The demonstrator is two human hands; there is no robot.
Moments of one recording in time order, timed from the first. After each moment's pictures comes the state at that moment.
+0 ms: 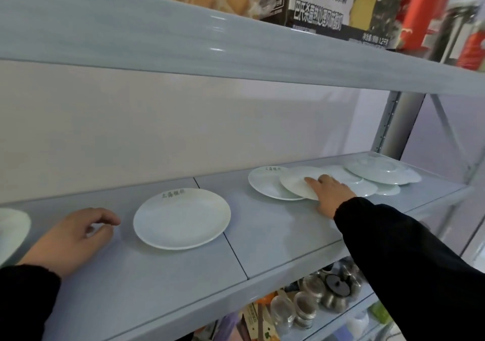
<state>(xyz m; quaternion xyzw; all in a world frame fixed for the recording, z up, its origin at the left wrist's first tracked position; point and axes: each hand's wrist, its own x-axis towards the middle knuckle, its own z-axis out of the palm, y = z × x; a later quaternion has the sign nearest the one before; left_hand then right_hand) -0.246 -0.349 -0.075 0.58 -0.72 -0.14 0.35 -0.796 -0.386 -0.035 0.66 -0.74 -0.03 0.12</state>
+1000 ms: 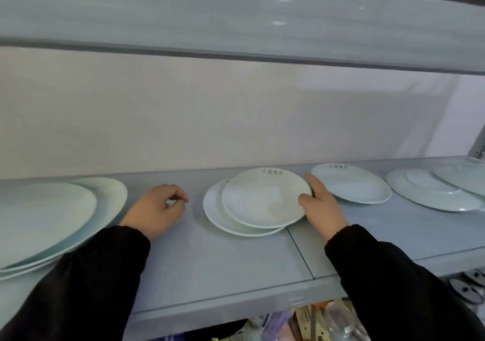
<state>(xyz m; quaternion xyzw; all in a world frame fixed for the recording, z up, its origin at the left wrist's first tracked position) -0.257 -0.334 -0.068 0.61 -0.68 -0.14 0.38 -0.605 -0.366 -0.057 0.61 -0.56 0.46 -0.33</state>
